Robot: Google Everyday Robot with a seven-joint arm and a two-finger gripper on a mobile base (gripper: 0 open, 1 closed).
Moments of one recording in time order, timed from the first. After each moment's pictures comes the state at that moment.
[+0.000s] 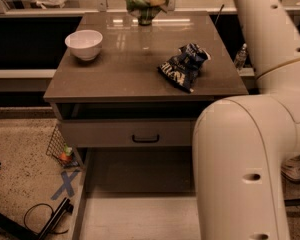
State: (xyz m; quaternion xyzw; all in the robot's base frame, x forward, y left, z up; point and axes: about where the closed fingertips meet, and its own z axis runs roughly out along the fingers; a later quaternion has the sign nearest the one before) arm 0.807 -0.016 1.007 -0.53 0.69 0.13 0.47
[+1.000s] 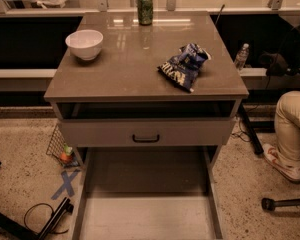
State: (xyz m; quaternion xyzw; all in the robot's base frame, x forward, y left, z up) arm 0.664 -0.134 1.189 -0.40 0.68 0.11 0.61
